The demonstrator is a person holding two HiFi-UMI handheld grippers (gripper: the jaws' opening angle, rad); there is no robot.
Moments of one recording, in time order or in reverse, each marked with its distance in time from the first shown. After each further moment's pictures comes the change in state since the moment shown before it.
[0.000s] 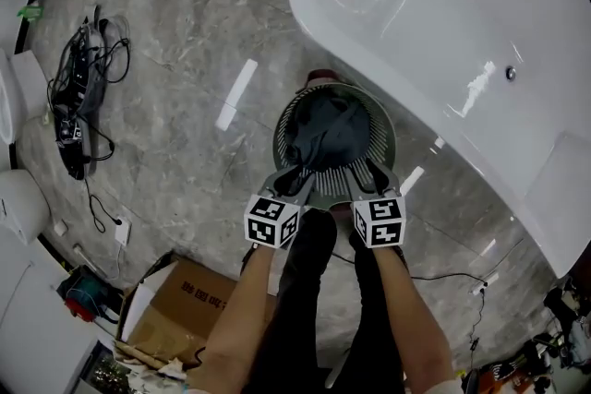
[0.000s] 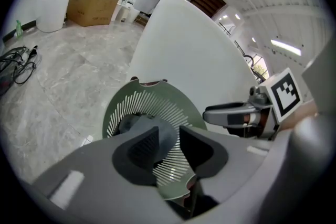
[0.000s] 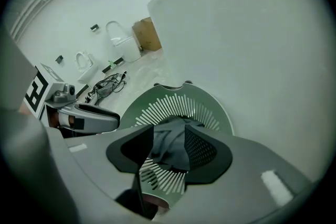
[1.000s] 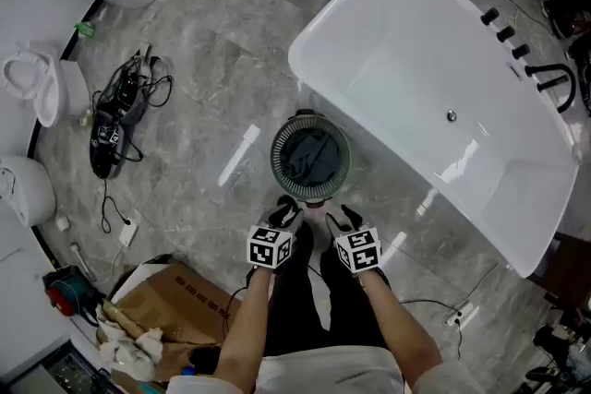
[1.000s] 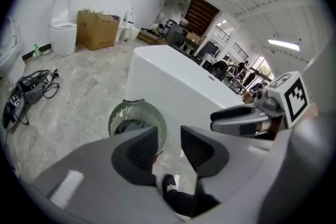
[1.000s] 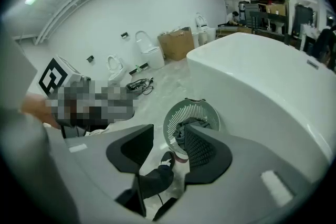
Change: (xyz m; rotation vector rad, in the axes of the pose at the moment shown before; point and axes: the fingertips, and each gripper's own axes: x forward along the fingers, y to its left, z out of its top) left arm -0.181 -0.194 -0.001 0.007 -0.099 0.103; right arm -0.264 0.072 -0.009 -0.142 -0.029 0.164
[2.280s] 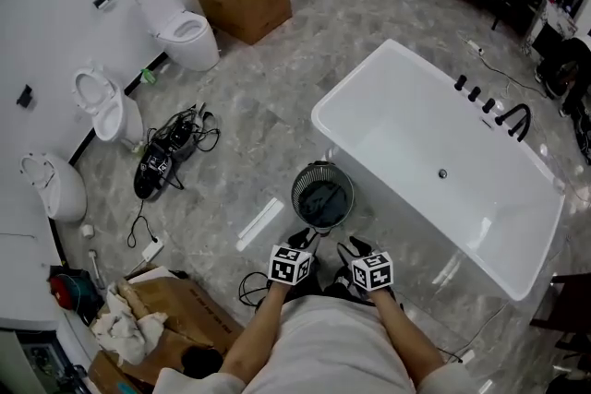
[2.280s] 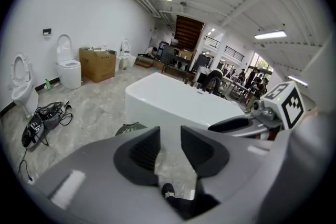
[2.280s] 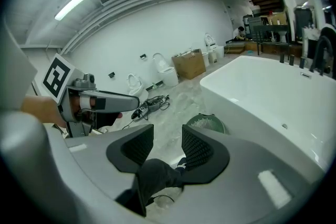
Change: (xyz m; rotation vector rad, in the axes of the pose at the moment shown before) left arm -0.161 -0.157 0.030 0.152 -0.197 0.106; right arm -0.194 0.071 0.000 -0.038 -0.191 0.134
